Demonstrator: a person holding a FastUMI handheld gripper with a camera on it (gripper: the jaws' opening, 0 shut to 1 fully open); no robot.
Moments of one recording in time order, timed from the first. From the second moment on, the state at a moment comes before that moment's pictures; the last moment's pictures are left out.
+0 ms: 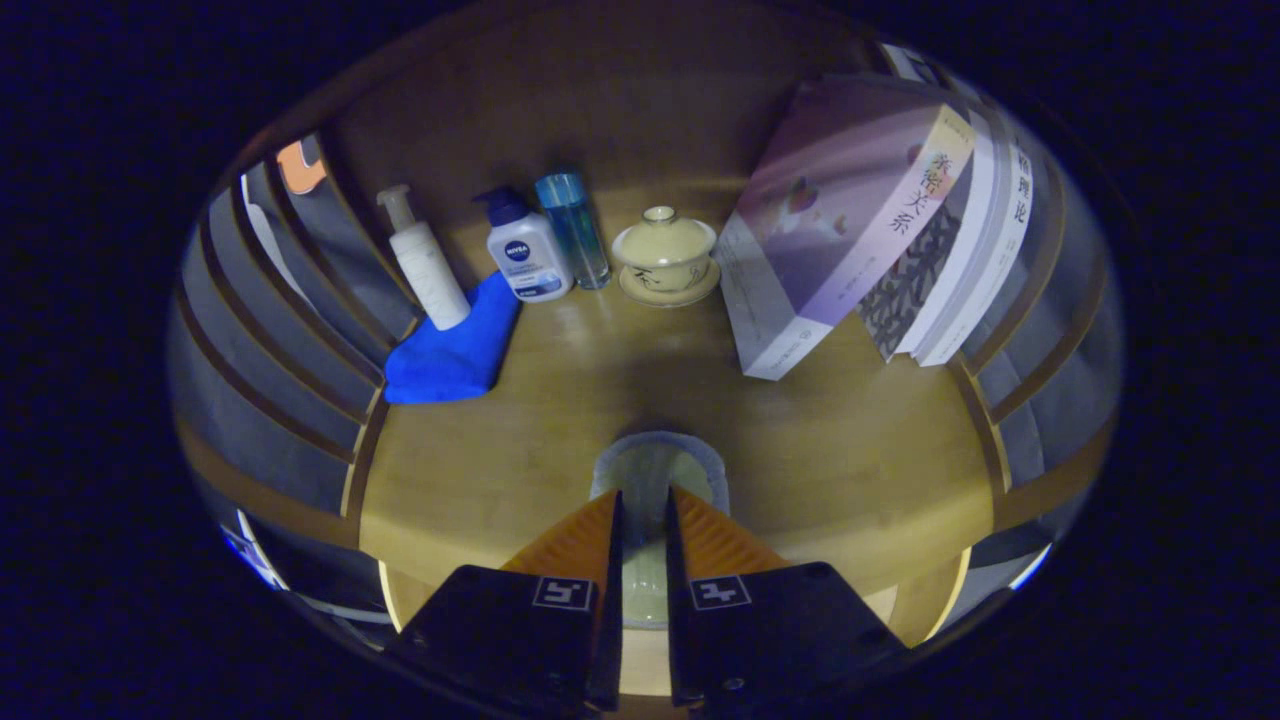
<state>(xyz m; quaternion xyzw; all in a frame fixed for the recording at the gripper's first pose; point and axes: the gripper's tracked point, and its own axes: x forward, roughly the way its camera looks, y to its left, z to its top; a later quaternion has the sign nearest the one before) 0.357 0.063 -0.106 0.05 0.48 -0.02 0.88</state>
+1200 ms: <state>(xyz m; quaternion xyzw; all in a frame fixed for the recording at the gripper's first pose) 0.223 0.103 0.004 0.02 0.11 0.05 0.99</state>
